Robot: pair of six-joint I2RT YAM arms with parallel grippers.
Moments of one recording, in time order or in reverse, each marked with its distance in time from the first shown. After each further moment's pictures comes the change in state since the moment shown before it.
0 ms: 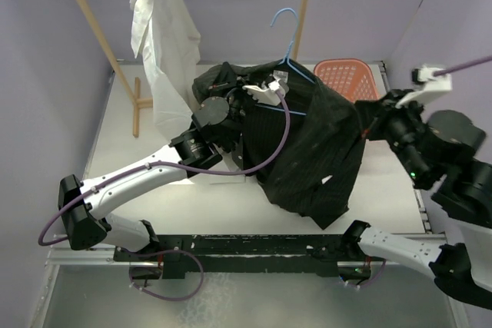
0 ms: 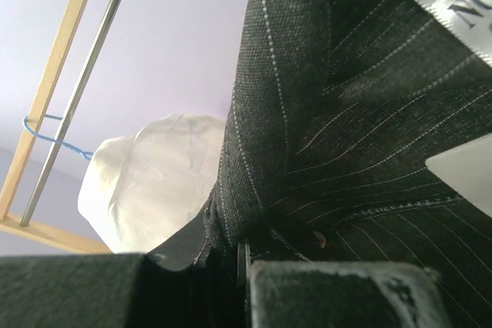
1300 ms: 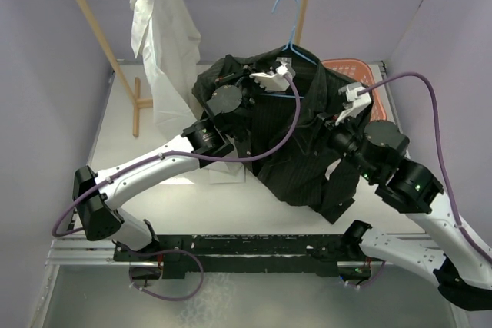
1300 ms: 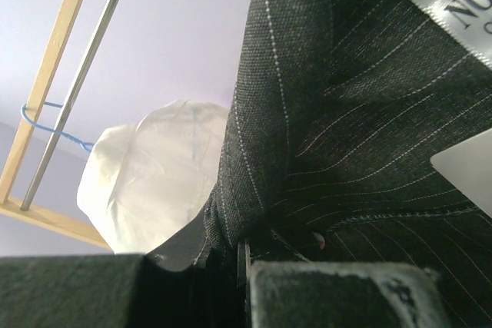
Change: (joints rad) left arm 0.000 0.116 0.132 -0.009 -0.080 -0.015; right arm 0.000 -0.112 -0.470 0.351 -0.377 0.031
